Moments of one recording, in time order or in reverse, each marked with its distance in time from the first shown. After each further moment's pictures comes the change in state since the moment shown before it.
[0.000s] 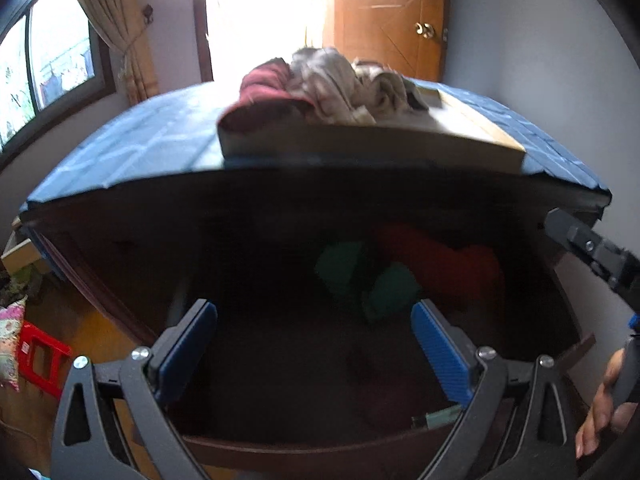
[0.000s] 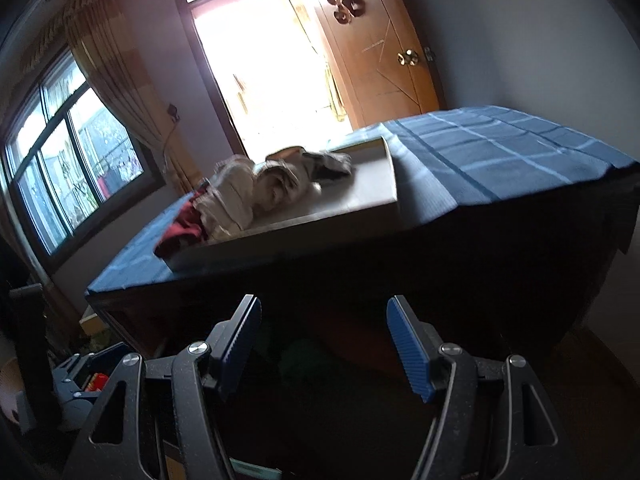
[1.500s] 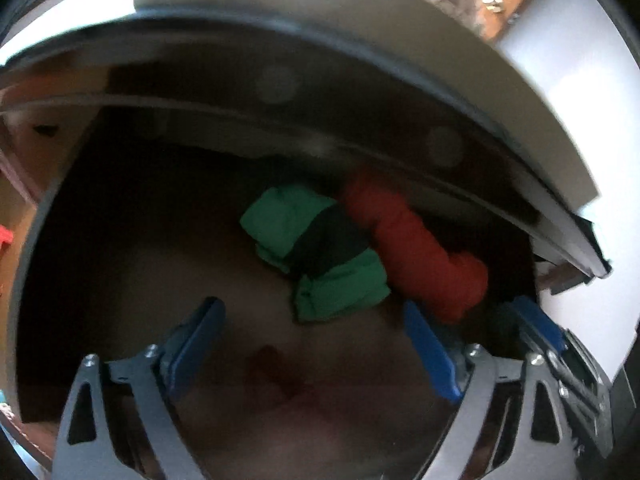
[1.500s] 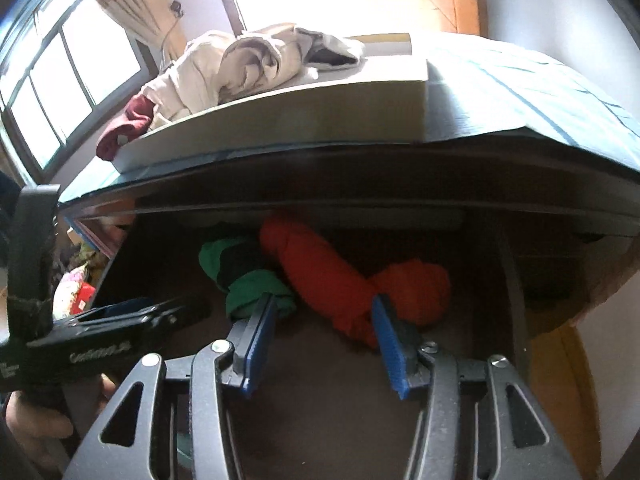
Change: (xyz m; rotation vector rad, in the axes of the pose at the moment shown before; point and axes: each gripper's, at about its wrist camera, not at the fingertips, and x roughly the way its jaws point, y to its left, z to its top) left arm 0.105 -0.019 0.018 -0.325 0.340 -0.115; right arm 0.092 -0.016 -0.002 -0.158 0.376 0.007
